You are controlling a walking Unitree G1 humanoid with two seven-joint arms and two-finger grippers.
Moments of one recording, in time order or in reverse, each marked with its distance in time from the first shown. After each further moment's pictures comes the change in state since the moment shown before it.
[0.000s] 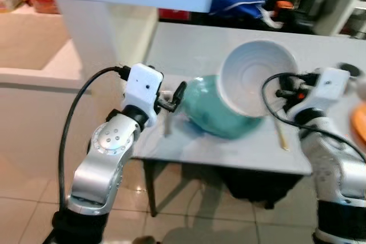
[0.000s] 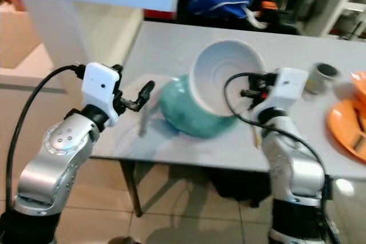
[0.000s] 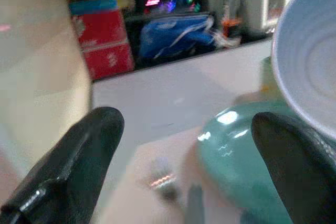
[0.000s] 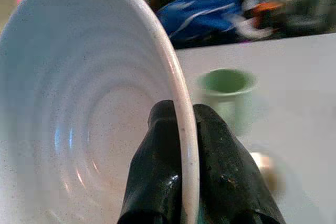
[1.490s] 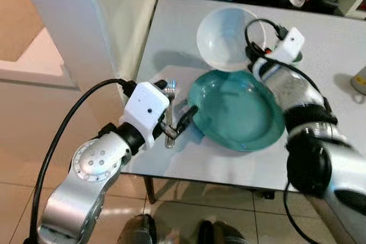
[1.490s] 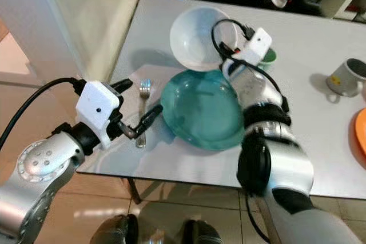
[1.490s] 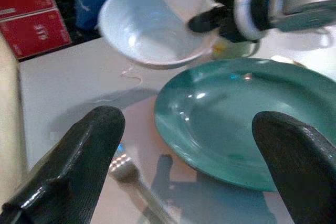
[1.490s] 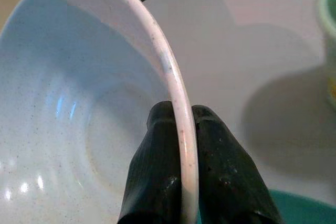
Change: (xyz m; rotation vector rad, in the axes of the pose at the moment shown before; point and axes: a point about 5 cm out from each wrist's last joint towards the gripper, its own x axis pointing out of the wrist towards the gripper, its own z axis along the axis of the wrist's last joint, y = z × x) left arm -0.040 -0.026 0.020 0.071 -0.022 -0.277; right arm 0.116 0.022 0.020 0.490 0.139 -0.040
